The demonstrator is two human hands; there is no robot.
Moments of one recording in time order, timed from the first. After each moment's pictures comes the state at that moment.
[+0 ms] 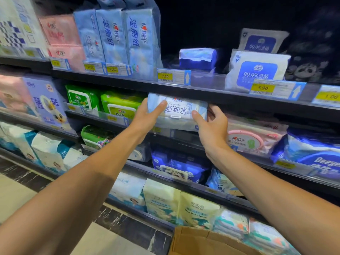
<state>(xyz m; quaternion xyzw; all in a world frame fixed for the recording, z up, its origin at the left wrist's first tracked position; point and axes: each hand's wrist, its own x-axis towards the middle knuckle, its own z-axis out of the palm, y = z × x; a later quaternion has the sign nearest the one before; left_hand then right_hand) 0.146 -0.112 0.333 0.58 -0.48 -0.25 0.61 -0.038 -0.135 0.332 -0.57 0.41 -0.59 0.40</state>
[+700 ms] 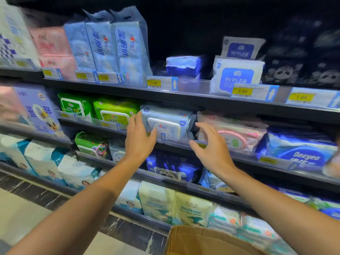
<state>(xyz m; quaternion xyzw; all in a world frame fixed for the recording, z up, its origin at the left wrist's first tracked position) 0.127 -0.089 0.294 0.72 -0.53 0.04 0.45 -0.102 -0.112 0.302 -0.78 0.42 -0.41 0.21</state>
